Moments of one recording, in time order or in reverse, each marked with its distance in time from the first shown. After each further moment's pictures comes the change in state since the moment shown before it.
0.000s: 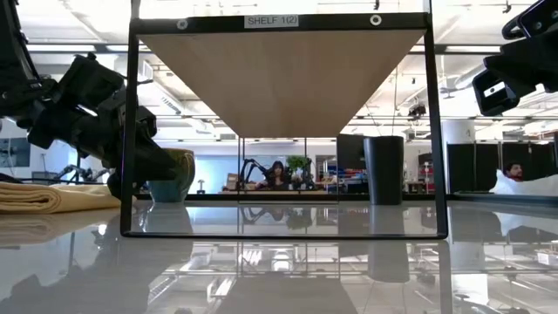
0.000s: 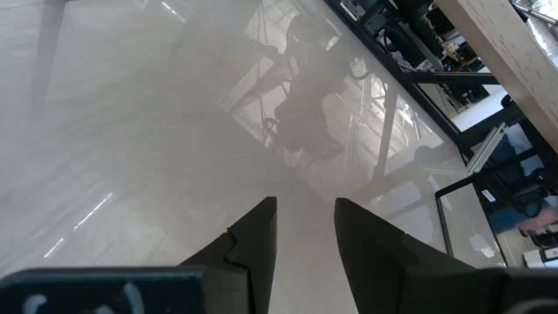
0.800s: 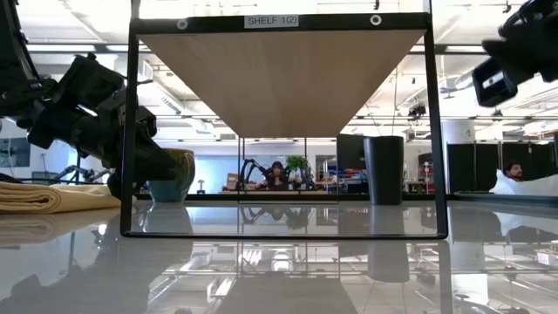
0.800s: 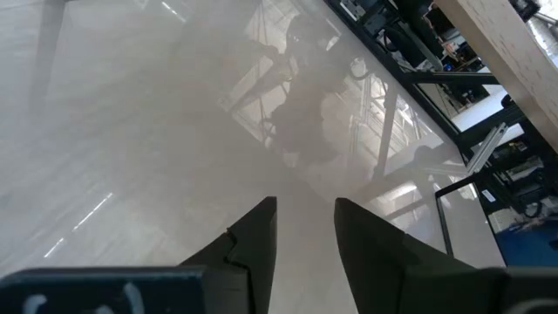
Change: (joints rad) left arm 0.000 0.000 0.000 0.000 0.000 0.000; right arm 0.000 0.000 -0.001 0.112 0.006 0.000
